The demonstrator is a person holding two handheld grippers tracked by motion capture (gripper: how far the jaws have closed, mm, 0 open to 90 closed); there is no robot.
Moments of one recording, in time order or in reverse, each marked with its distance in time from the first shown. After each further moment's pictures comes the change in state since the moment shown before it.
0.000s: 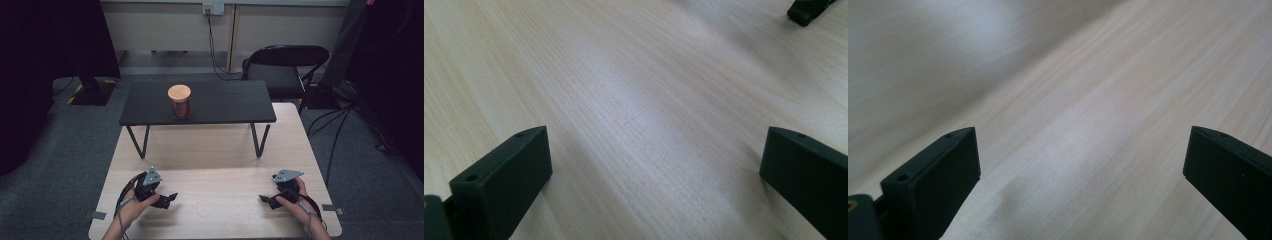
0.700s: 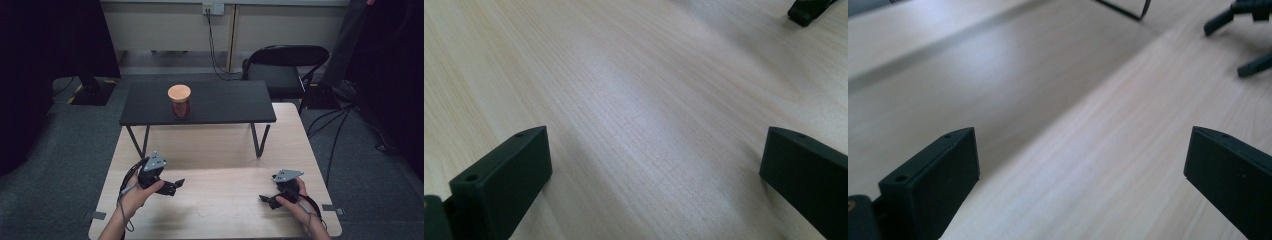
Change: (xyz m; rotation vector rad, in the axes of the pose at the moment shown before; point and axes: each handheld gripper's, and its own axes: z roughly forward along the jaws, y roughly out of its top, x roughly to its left) left arm -0.006 0.045 -0.023 -0.097 -0.018 0.002; right arm 0.000 0.000 0.000 0.000 0.001 -0.001
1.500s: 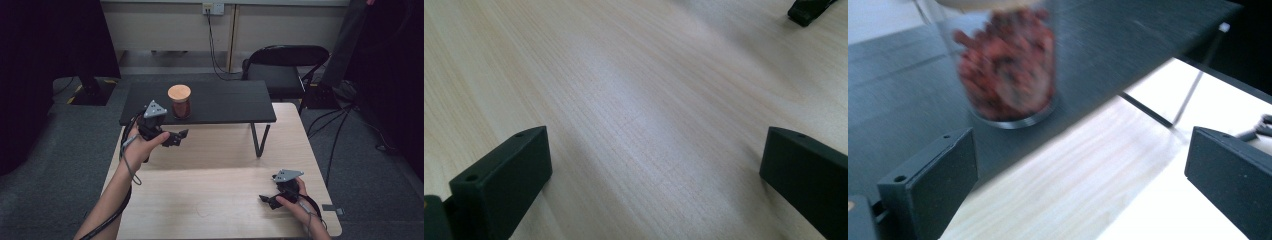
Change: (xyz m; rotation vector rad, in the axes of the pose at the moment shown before) left arm 0.015 0.114 -0.026 -0.129 0.098 -0.017; right arm 0.000 0.000 0.000 0.000 0.000 0.000
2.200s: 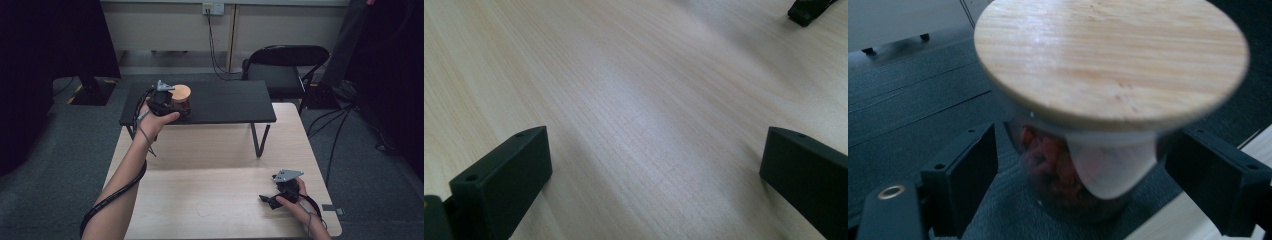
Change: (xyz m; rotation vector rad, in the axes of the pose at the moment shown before) left arm 0.018 0.060 0.049 0.068 0.129 -0.091; right arm 0.000 0.000 0.000 -0.001 0.000 0.000
